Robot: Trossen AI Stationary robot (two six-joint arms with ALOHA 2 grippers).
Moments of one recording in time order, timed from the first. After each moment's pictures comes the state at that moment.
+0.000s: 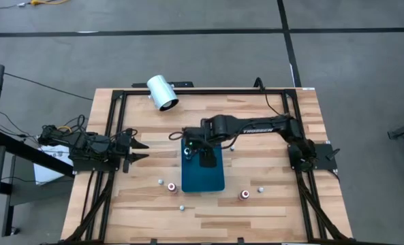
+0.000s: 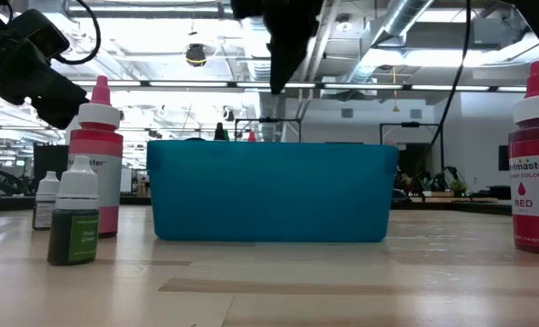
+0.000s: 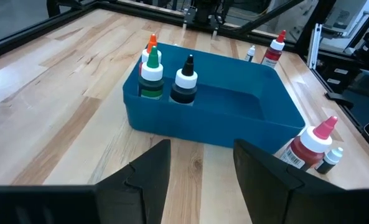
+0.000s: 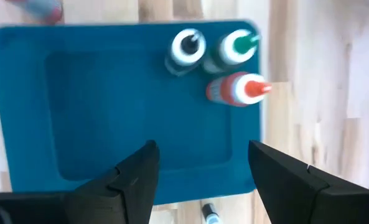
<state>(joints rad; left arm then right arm) -0.28 0.00 0.17 -0.46 -0.31 -0.31 0.08 2.14 2.15 -1.34 0.13 -0.01</state>
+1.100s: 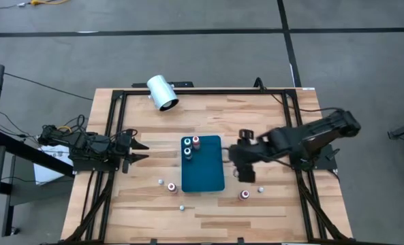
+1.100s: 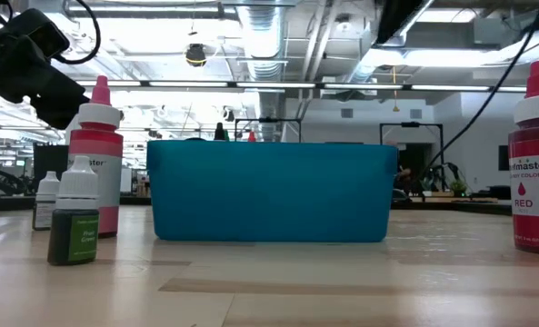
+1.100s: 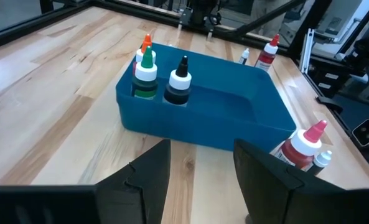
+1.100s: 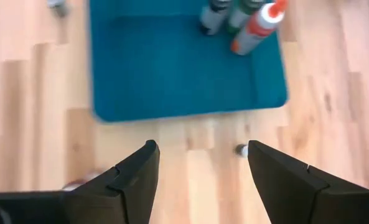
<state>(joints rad) -0.28 0.00 0.17 -0.45 -0.29 -0.34 0.34 1.50 1.46 -1.11 0.24 0.24</state>
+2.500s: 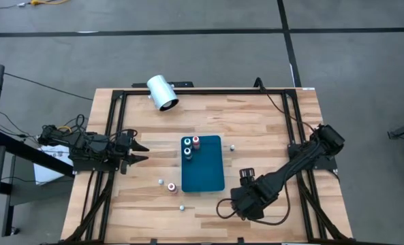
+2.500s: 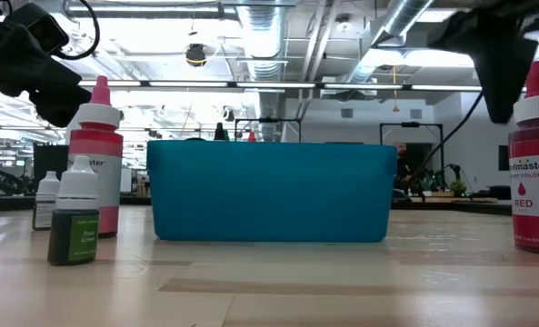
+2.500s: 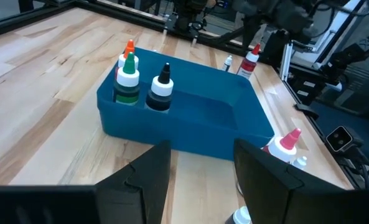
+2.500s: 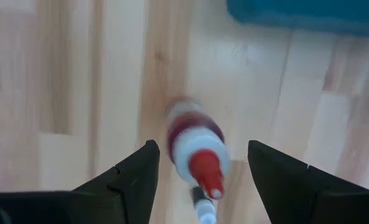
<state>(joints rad) -0.28 0.00 0.17 -0.41 -0.24 -0.36 0.62 1.81 1.39 -1.10 0.12 0.44</state>
